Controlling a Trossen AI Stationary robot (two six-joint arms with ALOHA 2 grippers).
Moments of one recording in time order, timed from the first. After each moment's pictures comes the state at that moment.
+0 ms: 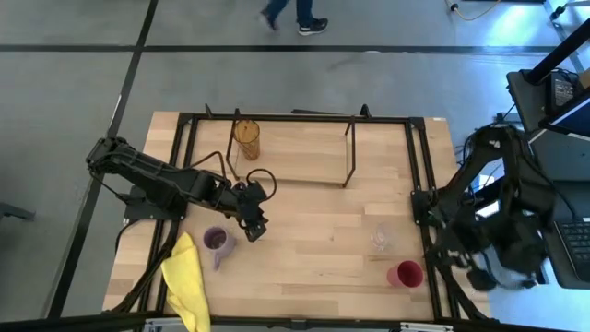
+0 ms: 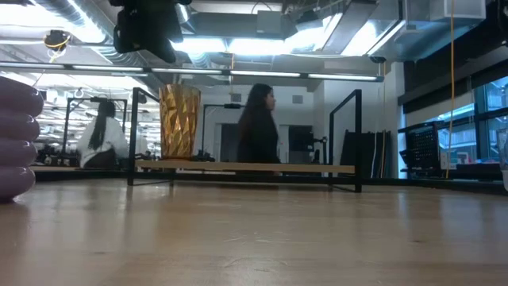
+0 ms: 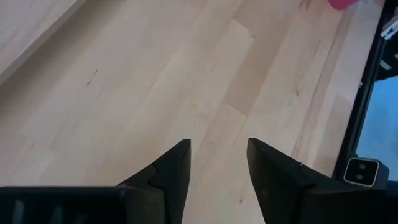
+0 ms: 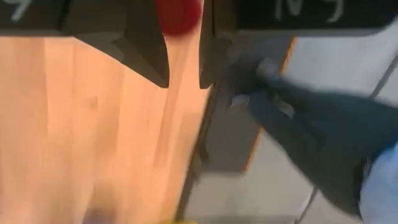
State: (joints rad) left arm -0.28 1.36 1.11 -0.70 -0.17 -0.84; right arm 1.22 1.15 1.51 -1.23 0.47 0.90
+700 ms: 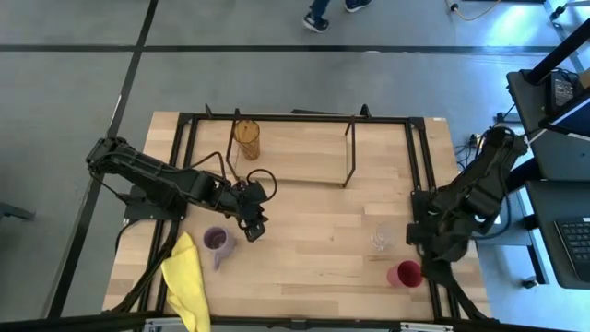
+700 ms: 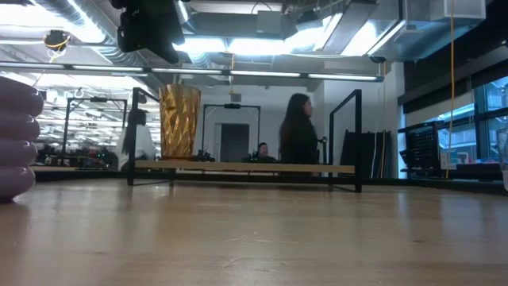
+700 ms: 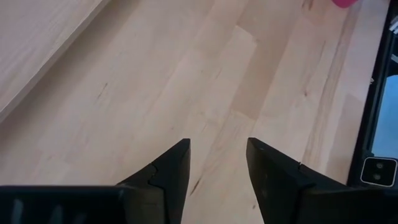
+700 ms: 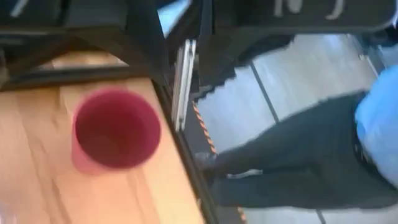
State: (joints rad) left arm -0.29 1.36 1.11 -0.70 -0.22 -0.78; right arm 0.90 1.08 1.13 -1.01 -0.21 1.41
